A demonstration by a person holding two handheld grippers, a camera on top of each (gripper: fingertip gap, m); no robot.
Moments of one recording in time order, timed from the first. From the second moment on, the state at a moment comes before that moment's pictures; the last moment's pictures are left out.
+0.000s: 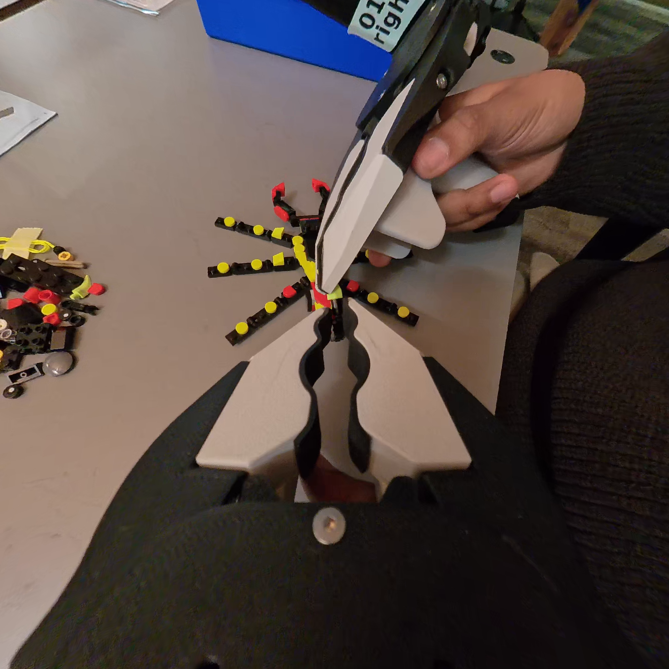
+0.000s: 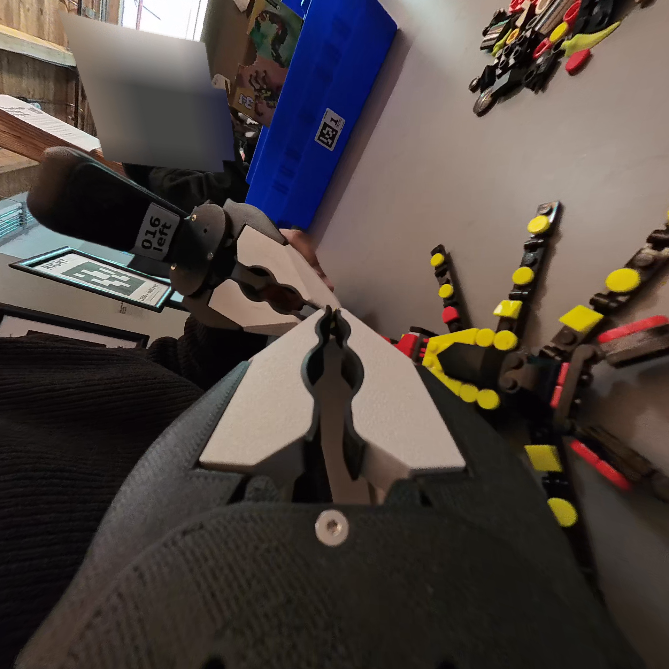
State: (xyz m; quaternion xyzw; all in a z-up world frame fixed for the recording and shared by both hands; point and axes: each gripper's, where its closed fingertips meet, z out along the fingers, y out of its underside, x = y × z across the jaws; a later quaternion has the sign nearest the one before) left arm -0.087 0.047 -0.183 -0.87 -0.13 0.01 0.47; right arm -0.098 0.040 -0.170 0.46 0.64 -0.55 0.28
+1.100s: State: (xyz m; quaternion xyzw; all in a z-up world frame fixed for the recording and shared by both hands) left arm -0.090 0.048 -0.179 -0.87 -0.15 0.00 0.47; right arm -0.109 0.045 -0.169 0.47 0.66 -0.55 0.20
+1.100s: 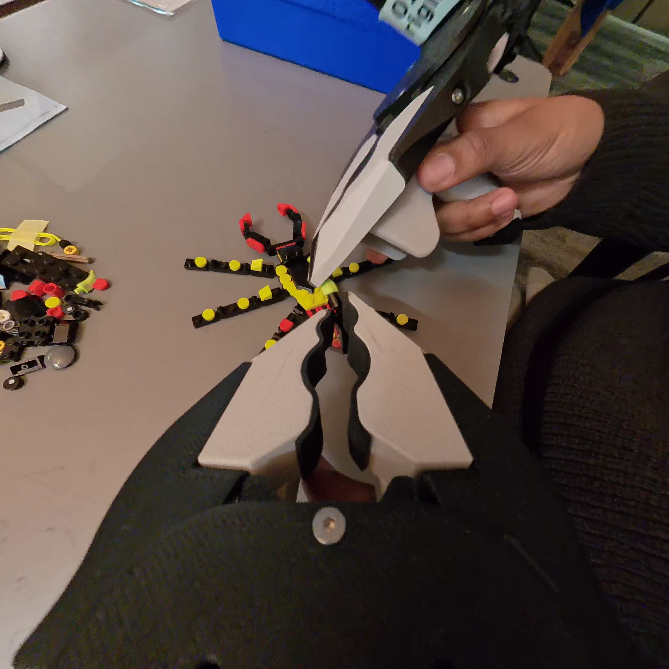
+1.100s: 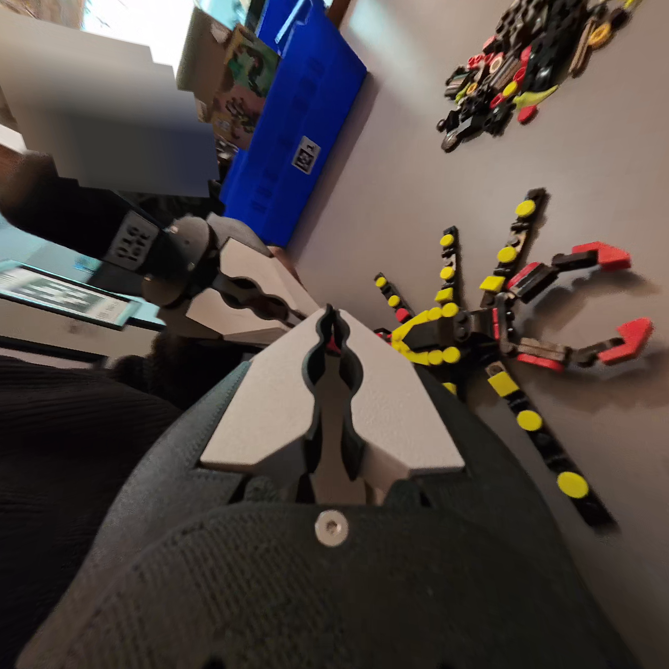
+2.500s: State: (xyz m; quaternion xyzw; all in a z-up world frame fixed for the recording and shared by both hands) left arm -0.092 0.052 -0.150 -0.80 -0.15 0.00 0.57; right arm -0.113 0.043 -0.131 0.44 0.61 -0.63 0.18
